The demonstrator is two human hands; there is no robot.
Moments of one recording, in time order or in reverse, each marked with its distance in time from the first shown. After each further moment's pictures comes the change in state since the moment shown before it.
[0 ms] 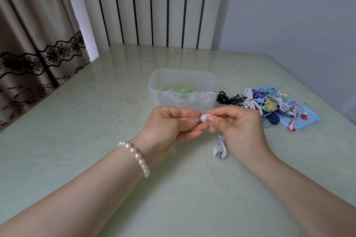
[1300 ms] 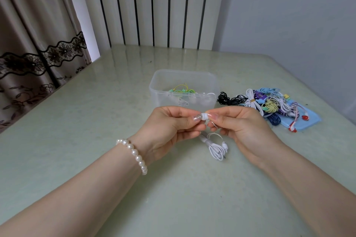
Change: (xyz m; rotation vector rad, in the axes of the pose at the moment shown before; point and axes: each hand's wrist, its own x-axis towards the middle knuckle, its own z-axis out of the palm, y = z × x) left_hand 0.003 0.002 -0.004 0.009 -0.063 -0.034; right_hand 0.004 -0.012 -0.010 0.297 -0.178 0.370
